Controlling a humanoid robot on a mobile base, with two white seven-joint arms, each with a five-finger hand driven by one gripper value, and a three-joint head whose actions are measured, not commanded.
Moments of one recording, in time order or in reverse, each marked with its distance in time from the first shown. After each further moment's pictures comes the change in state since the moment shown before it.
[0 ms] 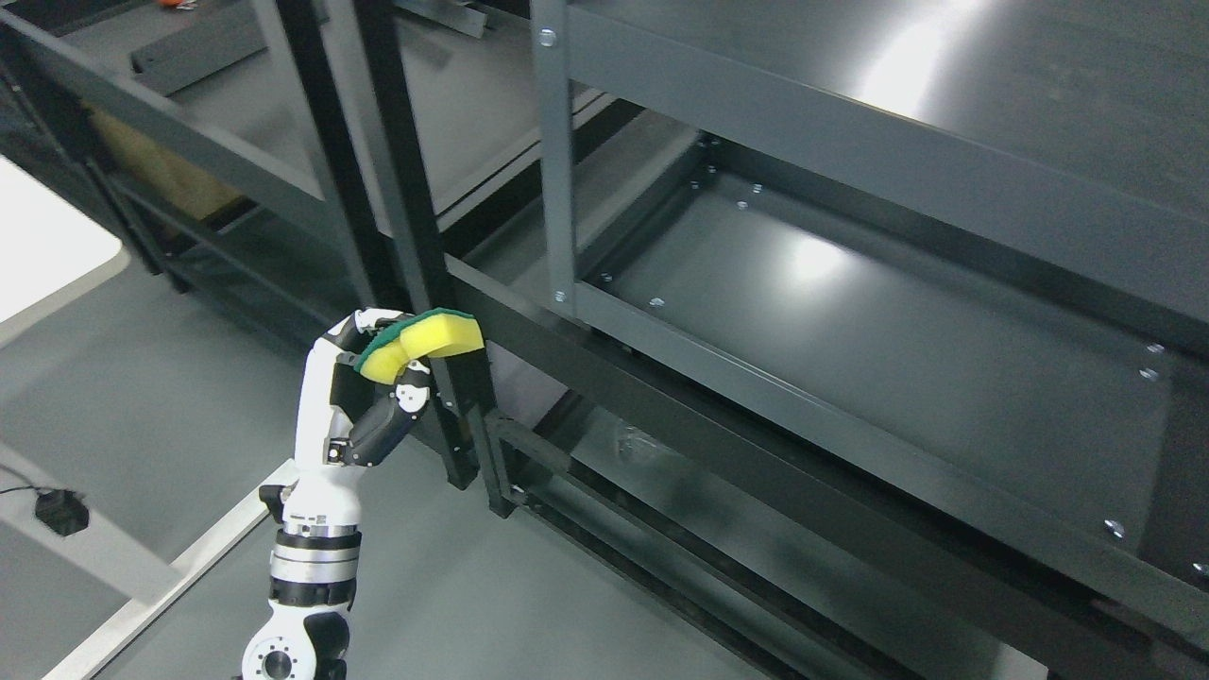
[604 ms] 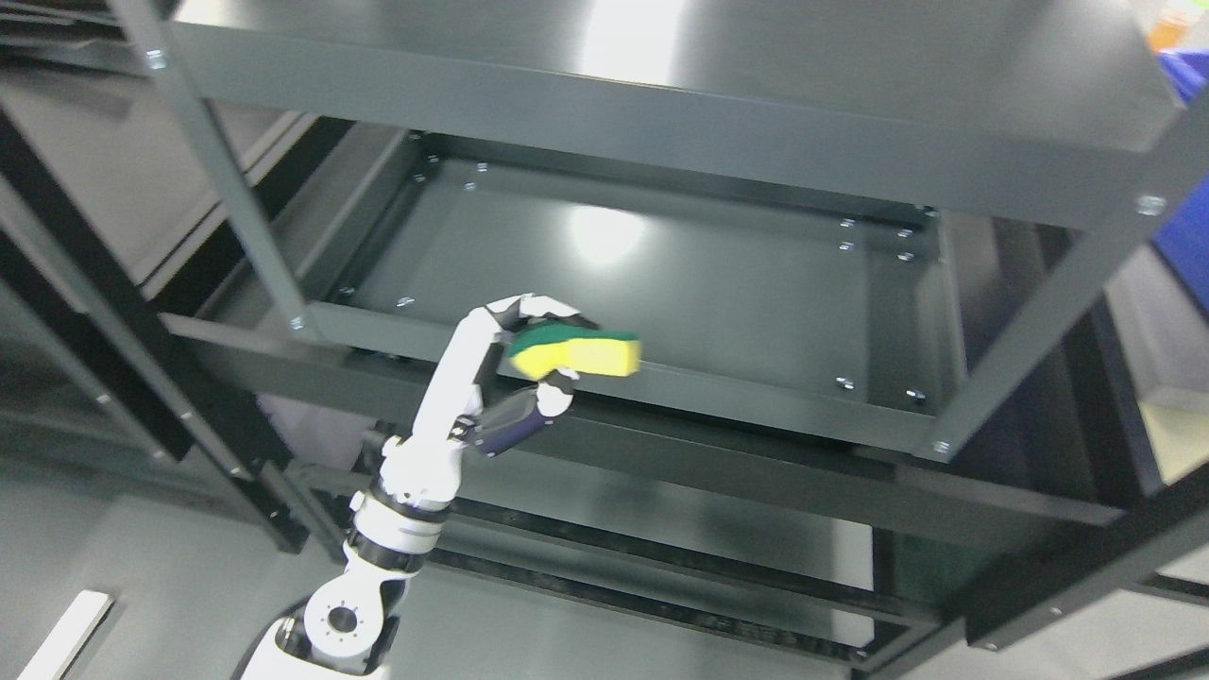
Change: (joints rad) left arm -0.170 0.037 -0.211 -0.029 -0.169 -0.016 -0.114; right arm 0.000 0.000 0.000 0.000 0.000 0.000 0.000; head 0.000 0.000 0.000
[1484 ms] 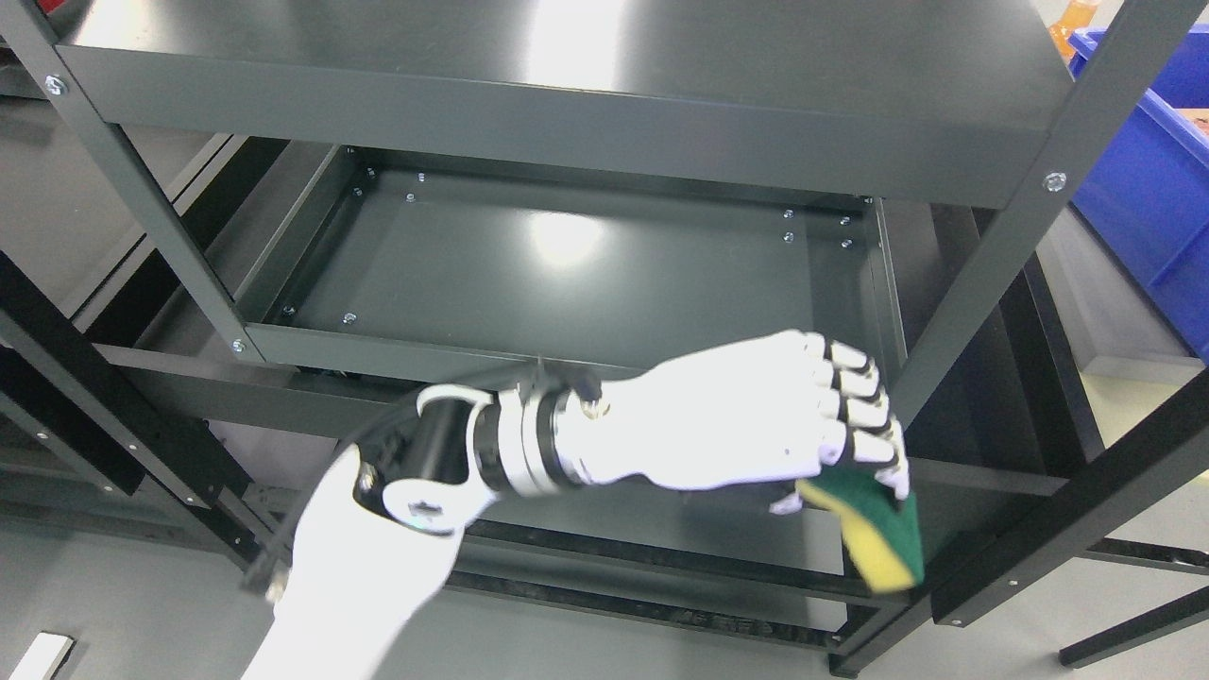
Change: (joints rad) left arm -0.460 -0.034 -0.164 -0.045 -0.321 -0.305 -0.437; right arm 0.000 0.000 0.000 0.000 0.000 0.000 0.000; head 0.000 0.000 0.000
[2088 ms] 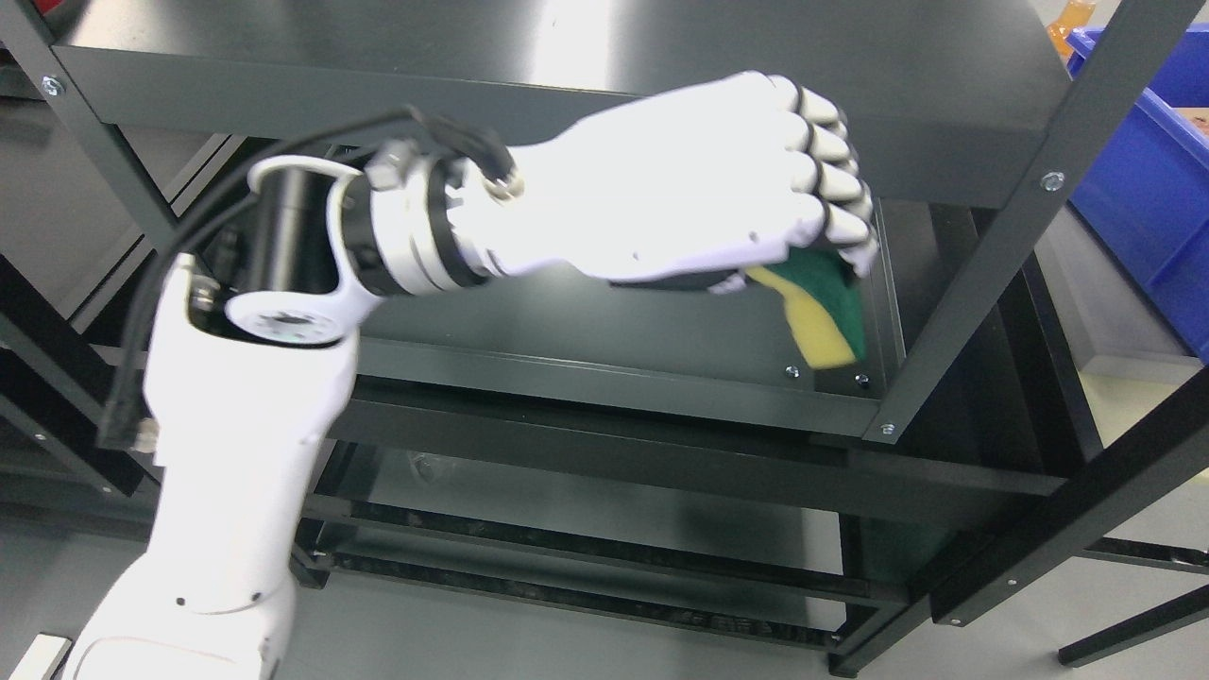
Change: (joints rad) left arm -0.256 0.085 0.193 -0.010 0.018 -0.002 -0.136; right arm 0.000 0.000 0.000 0.000 0.000 0.000 0.000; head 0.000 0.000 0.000
